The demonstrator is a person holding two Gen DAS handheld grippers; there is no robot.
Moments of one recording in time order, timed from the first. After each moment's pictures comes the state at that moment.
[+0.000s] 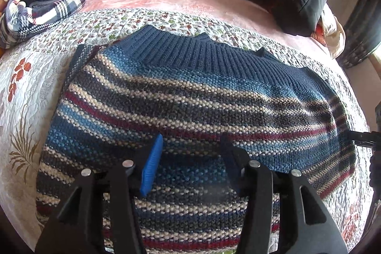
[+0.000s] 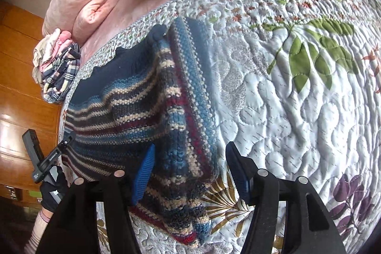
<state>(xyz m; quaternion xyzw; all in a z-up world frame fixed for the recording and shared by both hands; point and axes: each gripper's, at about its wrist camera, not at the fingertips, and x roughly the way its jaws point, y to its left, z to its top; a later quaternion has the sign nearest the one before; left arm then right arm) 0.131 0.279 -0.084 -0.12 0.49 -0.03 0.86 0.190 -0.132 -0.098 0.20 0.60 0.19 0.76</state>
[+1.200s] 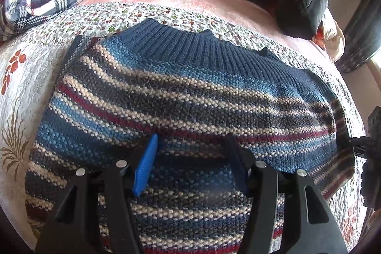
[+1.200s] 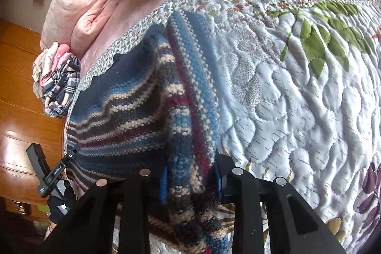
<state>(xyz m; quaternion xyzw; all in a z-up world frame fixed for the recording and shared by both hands) 0.132 0.288 -0.092 -0.15 0.49 -0.04 0.86 0.192 -0.116 -0.100 0.23 0.58 0.18 0.76</state>
